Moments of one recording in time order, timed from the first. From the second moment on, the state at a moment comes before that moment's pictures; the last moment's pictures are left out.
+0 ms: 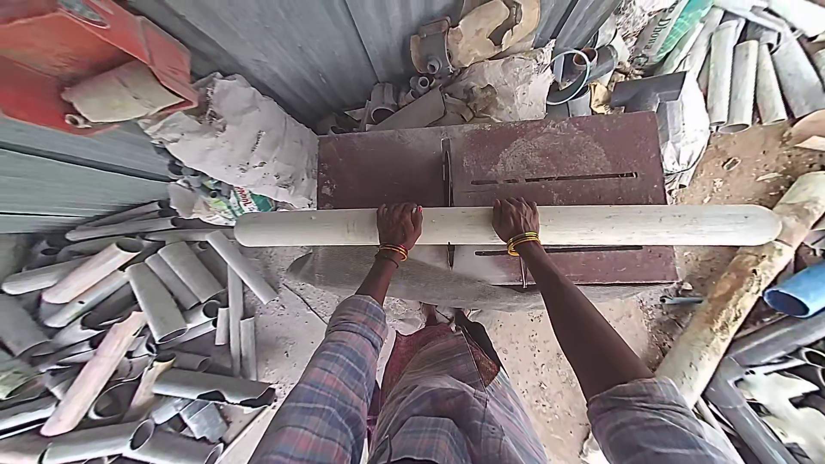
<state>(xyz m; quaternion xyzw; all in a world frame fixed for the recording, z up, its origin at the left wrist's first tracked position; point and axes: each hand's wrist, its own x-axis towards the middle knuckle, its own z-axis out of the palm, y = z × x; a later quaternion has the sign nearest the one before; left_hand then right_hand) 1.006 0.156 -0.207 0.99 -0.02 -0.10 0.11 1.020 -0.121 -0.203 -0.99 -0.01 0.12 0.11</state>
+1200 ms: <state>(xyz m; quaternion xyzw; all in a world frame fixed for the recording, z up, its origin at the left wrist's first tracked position) 0.995 0.165 -0.223 0.99 -0.04 0.01 0.13 1.008 -0.117 -0.220 -0.99 -0.04 -0.02 0.12</state>
